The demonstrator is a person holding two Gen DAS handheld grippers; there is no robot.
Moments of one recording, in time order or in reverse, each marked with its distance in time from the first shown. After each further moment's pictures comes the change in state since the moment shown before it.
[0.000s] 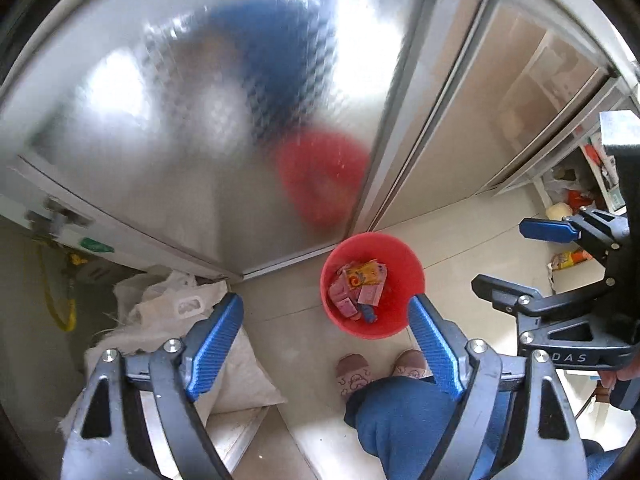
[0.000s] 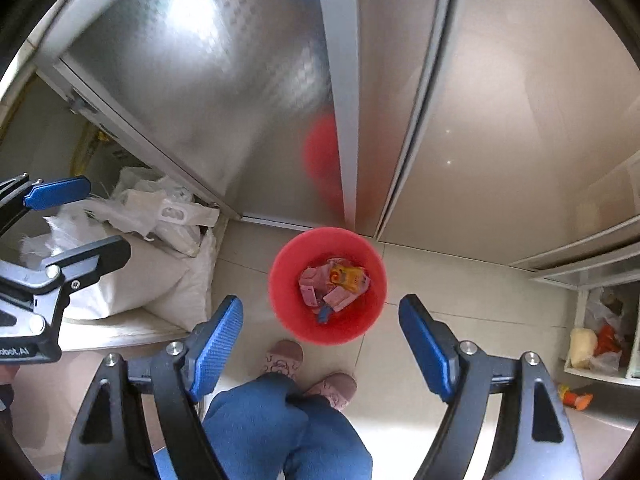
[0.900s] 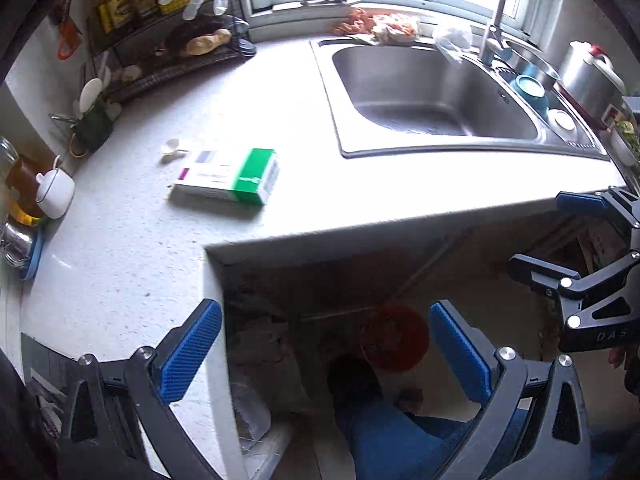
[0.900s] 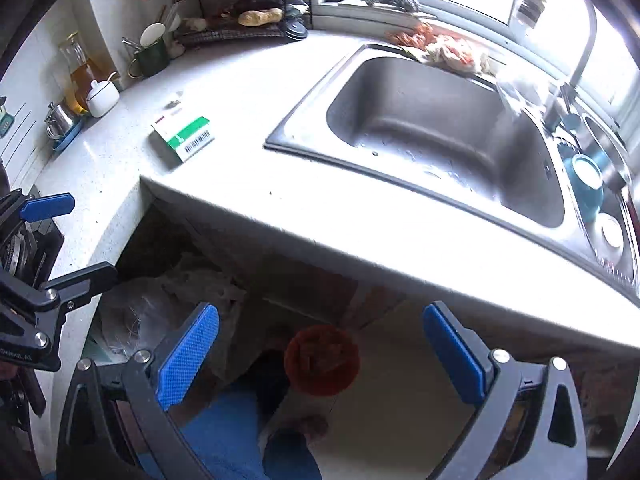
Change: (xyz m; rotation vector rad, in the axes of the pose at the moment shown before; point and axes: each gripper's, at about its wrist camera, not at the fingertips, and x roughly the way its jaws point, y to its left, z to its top) left arm -0.235 0.074 0.070 -0.162 -0.167 0.126; right arm -0.215 0.056 0.114 -0.191 -0.213 -0.032
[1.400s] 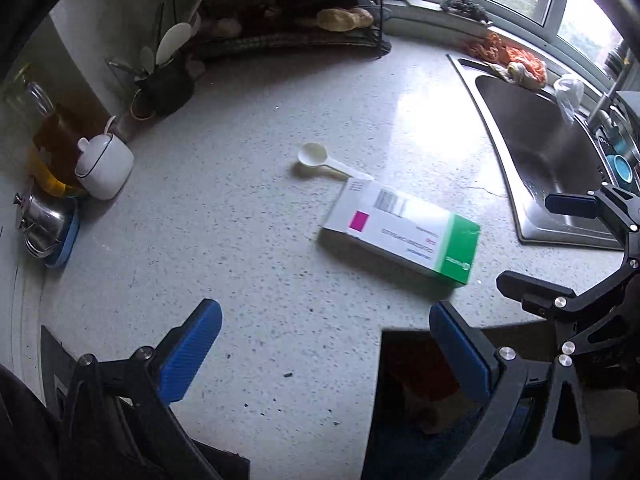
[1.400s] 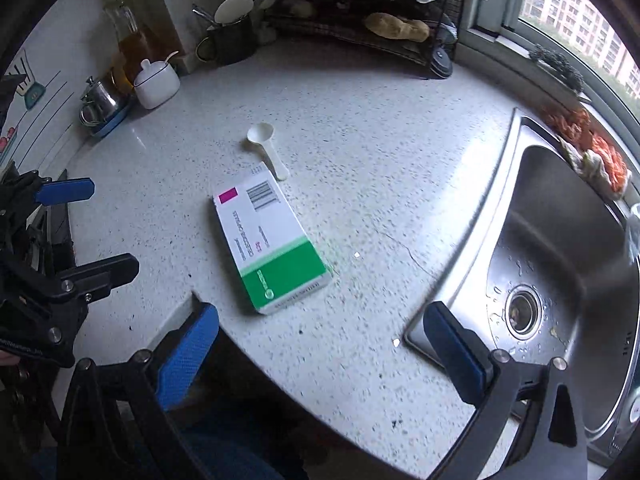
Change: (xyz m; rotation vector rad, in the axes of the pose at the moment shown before) left arm 0.045 0.171 0.064 -0.211 0.081 0.111; right arm 0.081 0.101 0.155 -0.273 0.053 0.202
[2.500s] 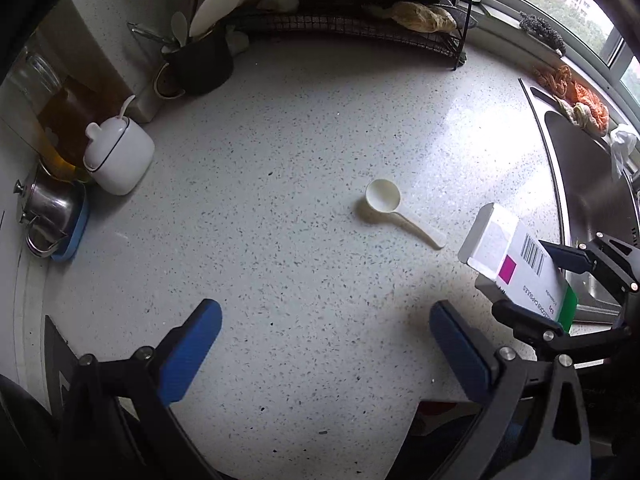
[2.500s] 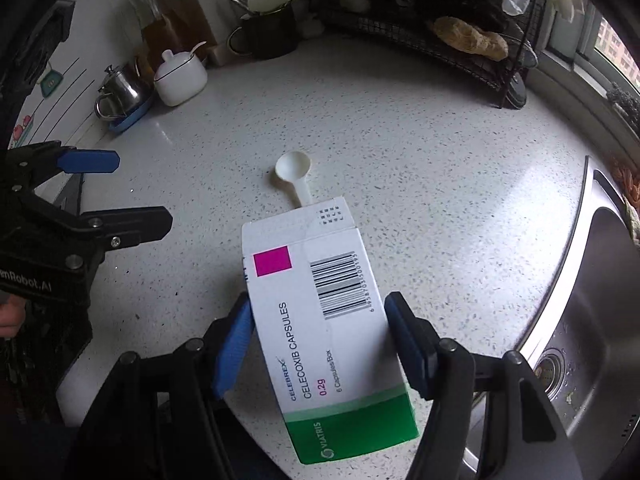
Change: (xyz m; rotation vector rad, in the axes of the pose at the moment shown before) left arm 0.029 0.029 0.064 -0.142 0.079 0.043; right arm 0.042 0.026 0.061 -0.089 0.024 0.115
